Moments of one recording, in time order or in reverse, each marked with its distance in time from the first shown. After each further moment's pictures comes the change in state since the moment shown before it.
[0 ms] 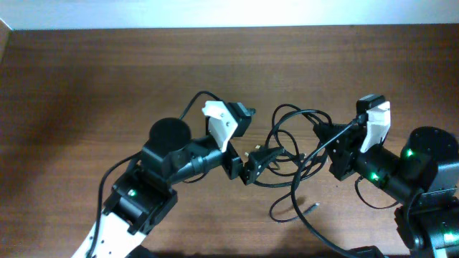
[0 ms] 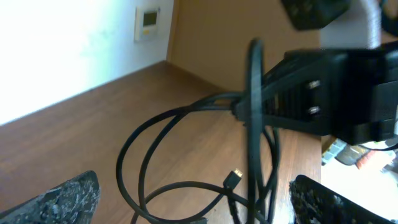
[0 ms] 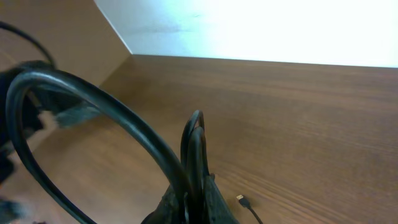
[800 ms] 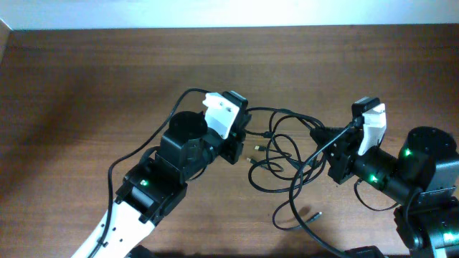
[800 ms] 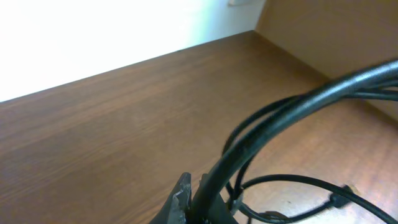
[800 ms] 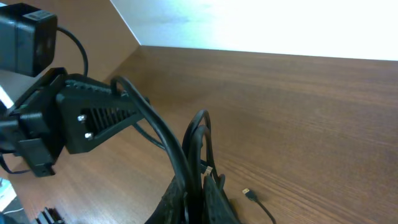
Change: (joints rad) left arm -0.010 0.064 0.001 -0.104 -0.375 0.011; right arm 0.000 0.001 0.000 -0.028 -0.033 -0.020
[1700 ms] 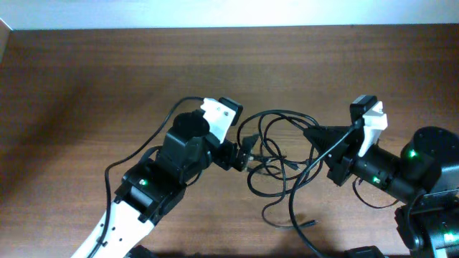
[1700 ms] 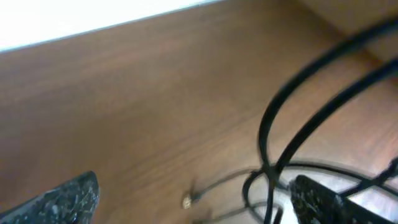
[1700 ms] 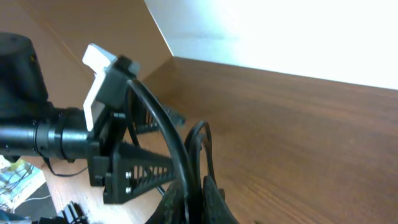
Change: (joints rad) left arm 0.009 0.000 0.000 -0.171 -0.032 -0.013; right arm 0.000 -0.001 0.000 0.093 -0.132 -0.003
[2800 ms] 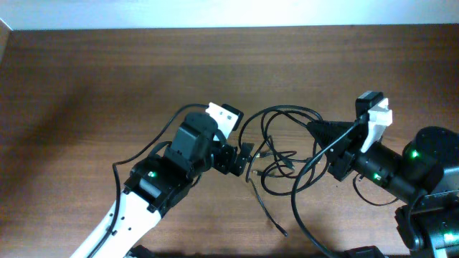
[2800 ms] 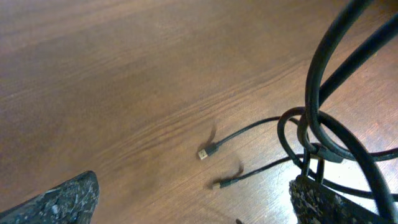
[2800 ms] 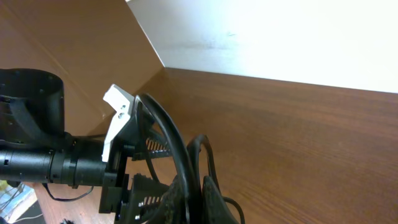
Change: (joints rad) left arm 0.000 0.058 0.000 -0.093 -0.021 0.000; right arm 0.000 0.000 0.000 0.033 0.054 0.051
